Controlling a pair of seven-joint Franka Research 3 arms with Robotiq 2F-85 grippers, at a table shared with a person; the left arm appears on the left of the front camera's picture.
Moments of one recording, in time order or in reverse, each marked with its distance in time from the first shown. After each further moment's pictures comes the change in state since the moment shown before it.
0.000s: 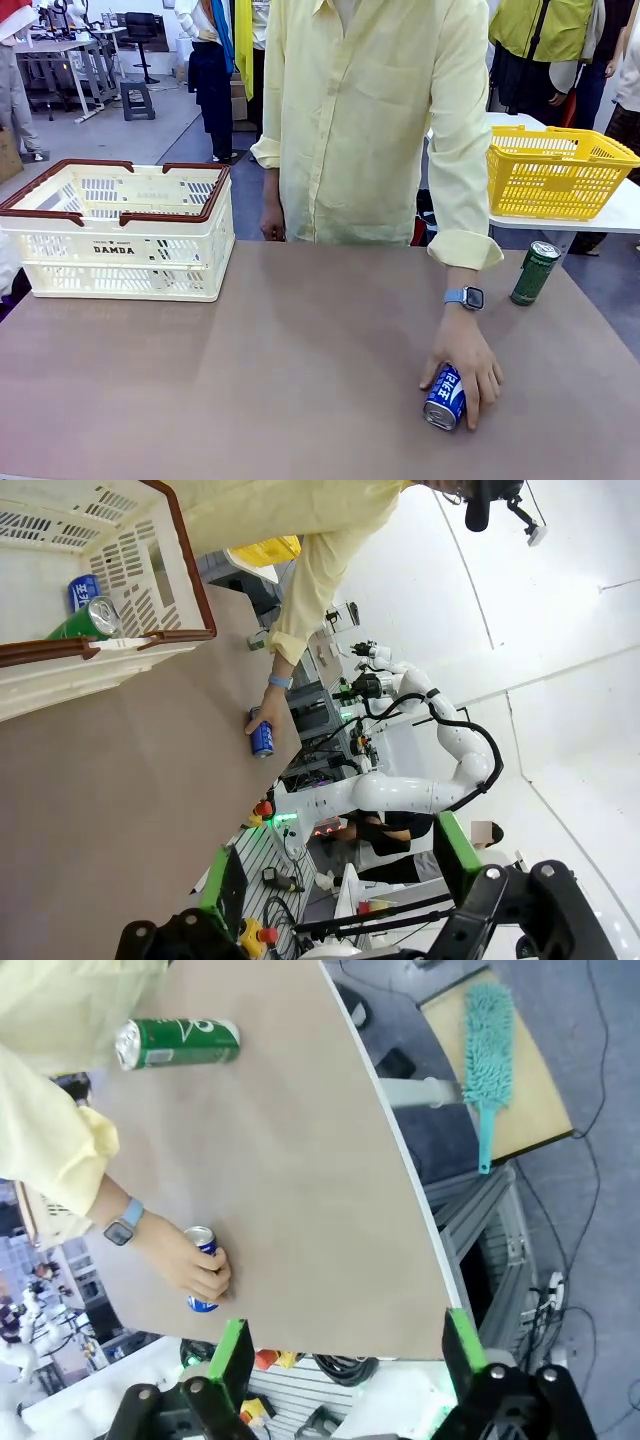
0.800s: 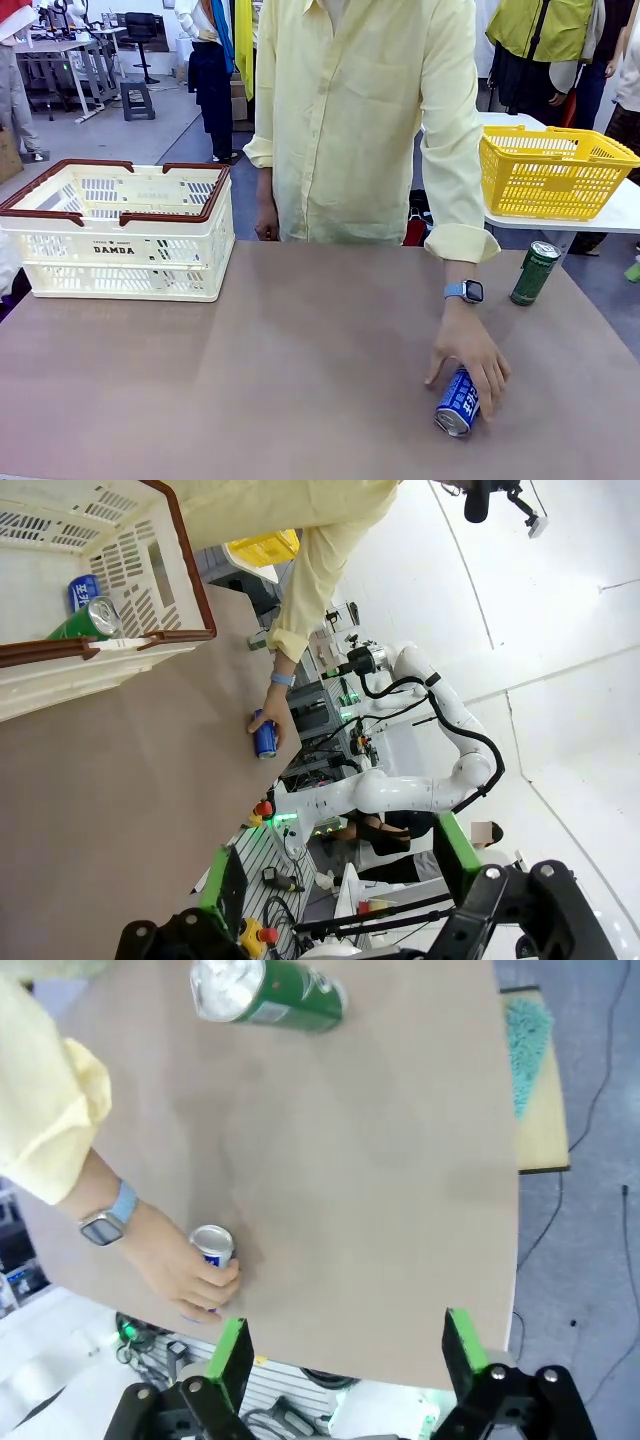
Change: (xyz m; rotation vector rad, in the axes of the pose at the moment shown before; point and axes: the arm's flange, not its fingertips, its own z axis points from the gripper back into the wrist) left arm 0.000 0.000 0.000 0.000 0.001 0.000; right arm 0.043 0.141 -0.072 -0.189 0.130 0.227
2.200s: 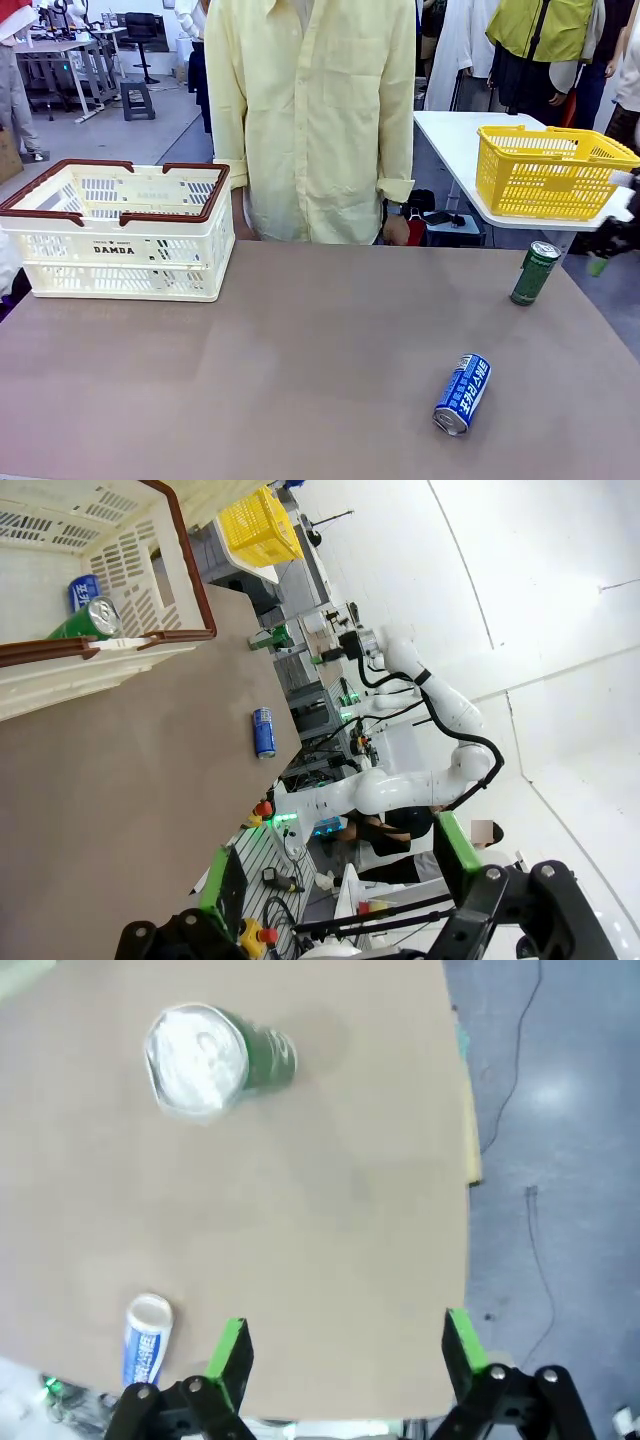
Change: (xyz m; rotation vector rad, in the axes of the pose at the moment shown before) left arm 0.000 0.000 0.000 0.000 -0.001 0.000; right arm 0.064 0.075 -0.039 -0.347 -0.004 0.050
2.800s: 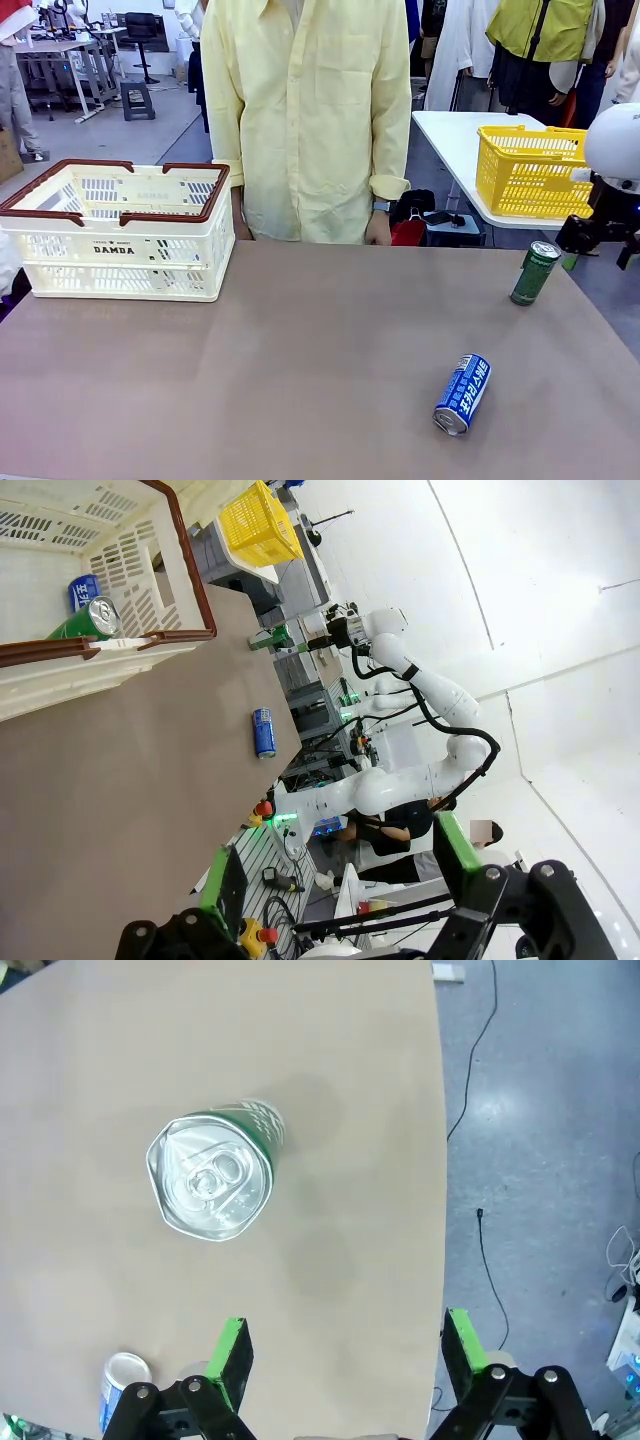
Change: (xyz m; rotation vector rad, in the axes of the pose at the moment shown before) left arm 0.000 0.000 0.000 0.000 0.000 0.000; right arm 0.033 0.024 -0.016 -0.120 -0.025 0.020
